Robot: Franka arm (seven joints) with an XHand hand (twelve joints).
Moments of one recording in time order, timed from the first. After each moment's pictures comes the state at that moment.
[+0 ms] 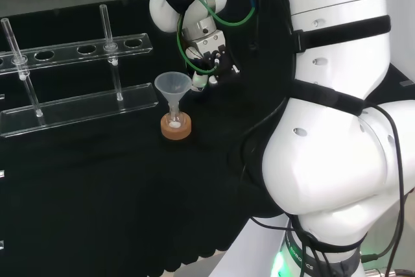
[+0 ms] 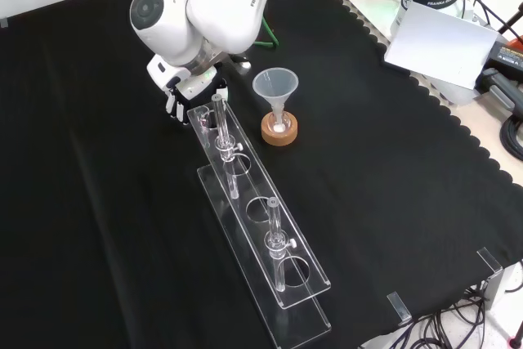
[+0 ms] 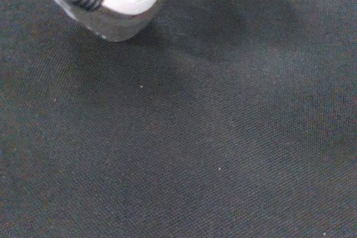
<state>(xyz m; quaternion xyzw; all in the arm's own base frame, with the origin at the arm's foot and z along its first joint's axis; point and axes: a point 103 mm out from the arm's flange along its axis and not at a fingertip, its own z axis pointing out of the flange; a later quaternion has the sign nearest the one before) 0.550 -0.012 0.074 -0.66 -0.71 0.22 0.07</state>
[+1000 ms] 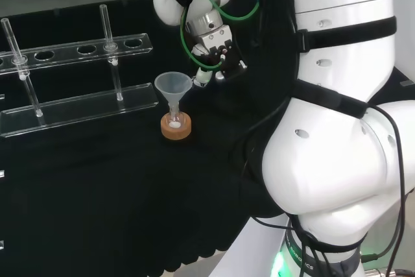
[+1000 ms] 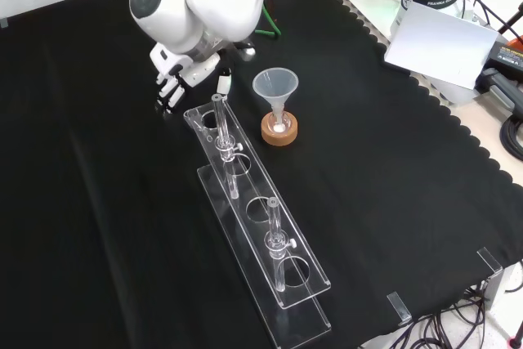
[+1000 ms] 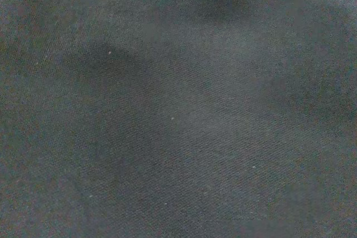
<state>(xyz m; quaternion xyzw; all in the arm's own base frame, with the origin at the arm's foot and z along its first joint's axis) 0.530 -0.027 0.098 -0.67 -0.70 0.24 0.08</state>
